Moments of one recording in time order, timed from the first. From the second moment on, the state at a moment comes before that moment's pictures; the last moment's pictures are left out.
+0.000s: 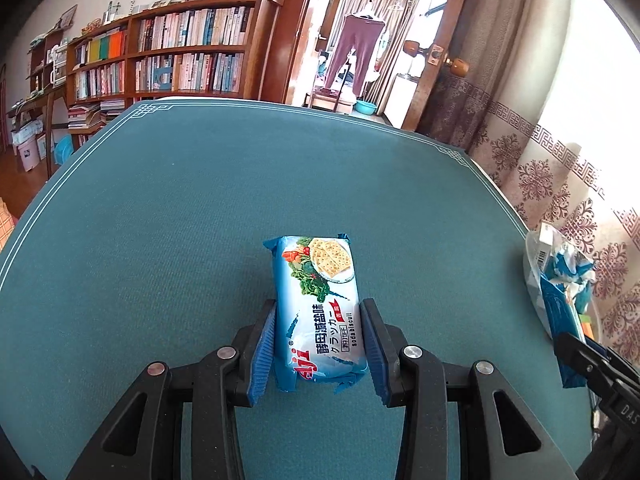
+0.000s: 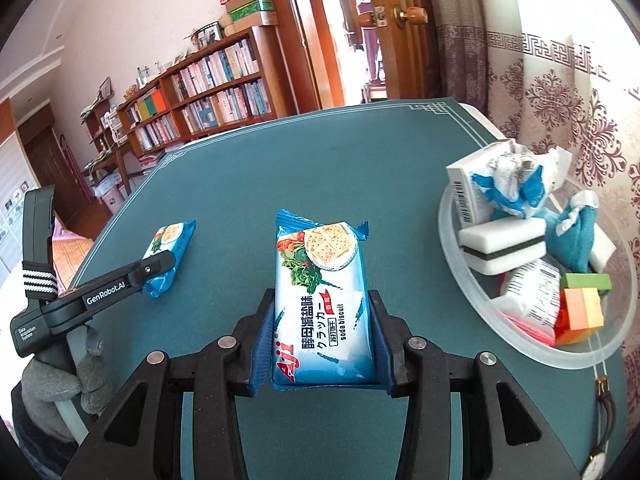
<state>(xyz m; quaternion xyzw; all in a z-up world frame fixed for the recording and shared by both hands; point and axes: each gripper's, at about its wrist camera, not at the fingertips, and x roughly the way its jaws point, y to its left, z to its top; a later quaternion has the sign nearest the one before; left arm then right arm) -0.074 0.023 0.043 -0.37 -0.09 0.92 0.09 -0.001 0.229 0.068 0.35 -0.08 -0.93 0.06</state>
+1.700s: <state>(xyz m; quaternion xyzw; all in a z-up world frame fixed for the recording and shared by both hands) -0.025 0.238 0.085 -0.36 0.05 0.88 0.31 -0.006 0.433 0.070 0.31 -0.13 -0.94 -0.11</state>
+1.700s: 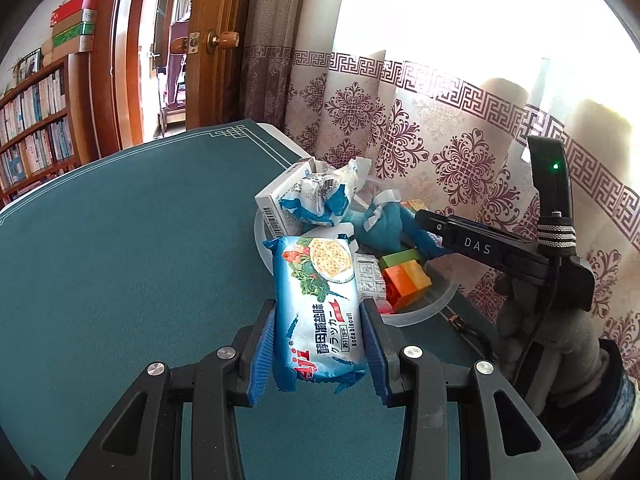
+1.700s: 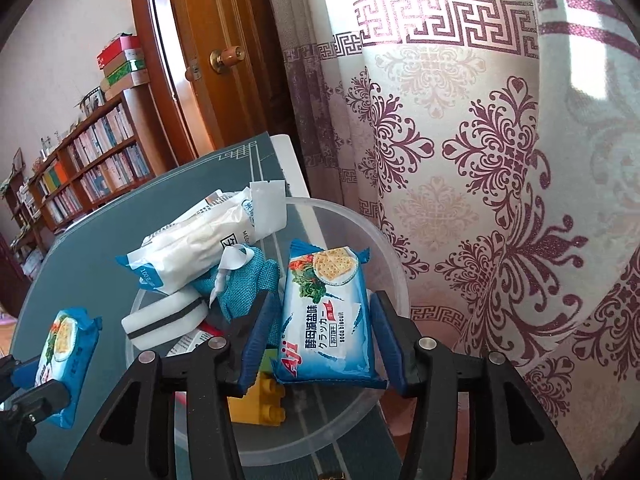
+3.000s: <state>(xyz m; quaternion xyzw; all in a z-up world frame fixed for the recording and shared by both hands) -0.037 0.298 0.075 -0.31 0.07 0.89 0.34 0.041 0.432 0.080 0.29 -0.14 -0.94 -0.11</state>
